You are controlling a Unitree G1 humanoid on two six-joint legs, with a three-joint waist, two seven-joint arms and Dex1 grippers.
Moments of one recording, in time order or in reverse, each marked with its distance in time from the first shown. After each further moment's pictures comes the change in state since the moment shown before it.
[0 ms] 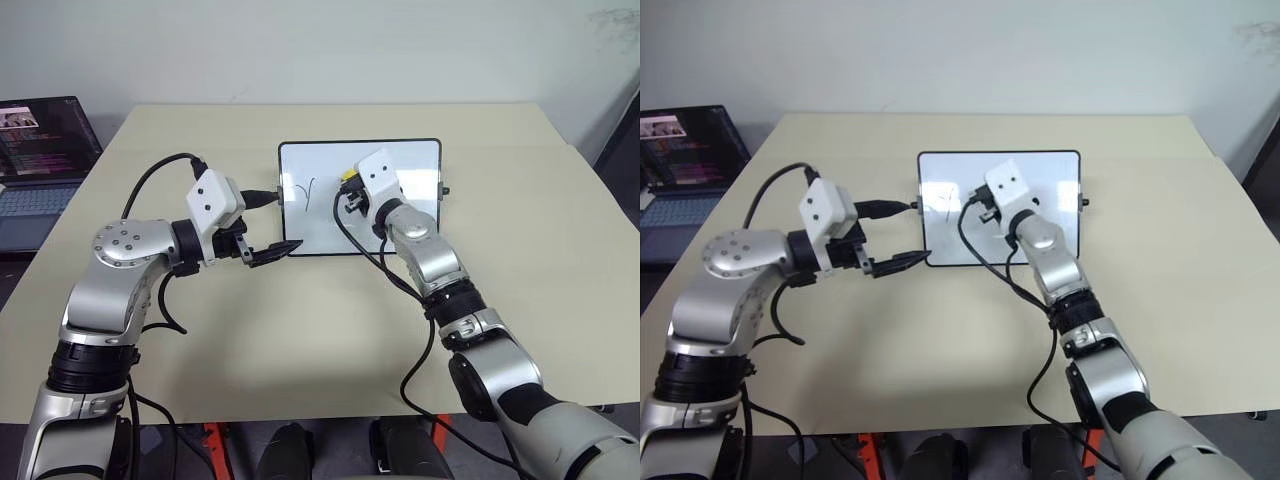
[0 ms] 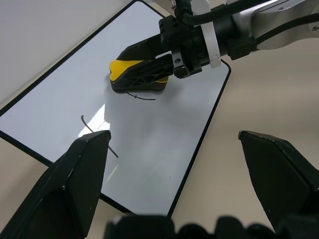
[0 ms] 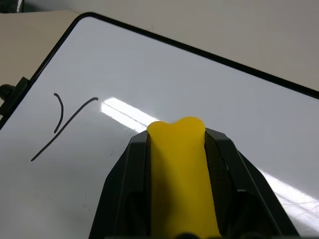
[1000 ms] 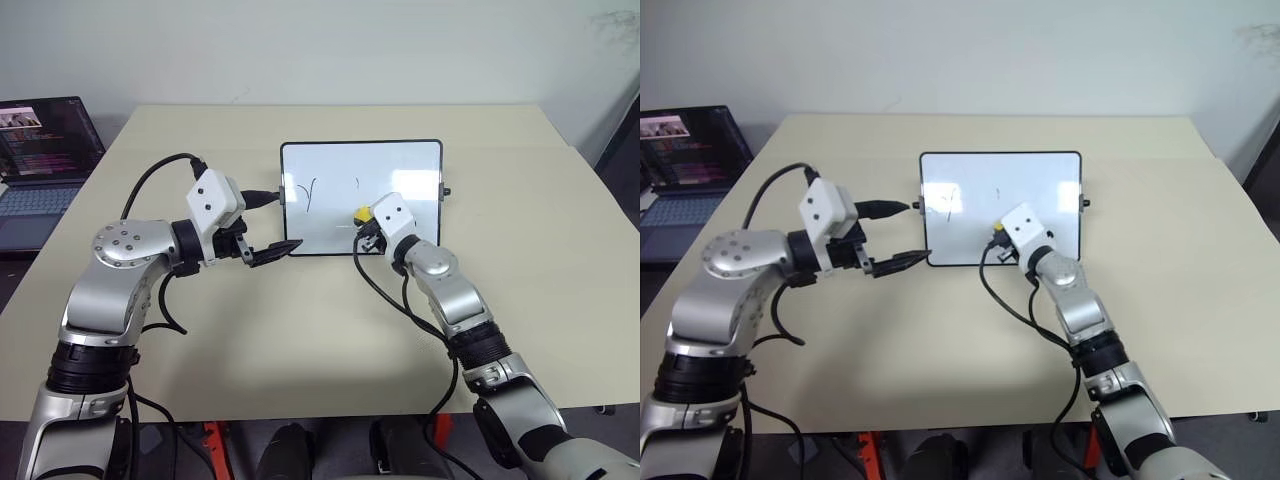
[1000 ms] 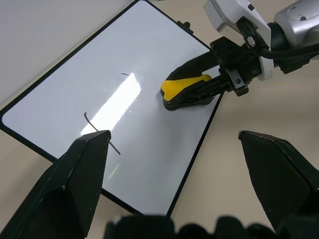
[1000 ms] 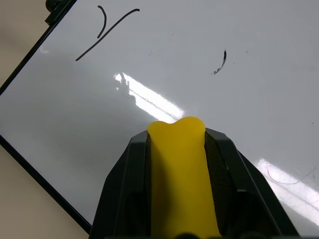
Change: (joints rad) left arm 0.001 0.000 0.000 -0.005 0.000 0.010 0.009; right arm 0.275 -0.098 0.064 -0.326 -0.016 0.115 0.103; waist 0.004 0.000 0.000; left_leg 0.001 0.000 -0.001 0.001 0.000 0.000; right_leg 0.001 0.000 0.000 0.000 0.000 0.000
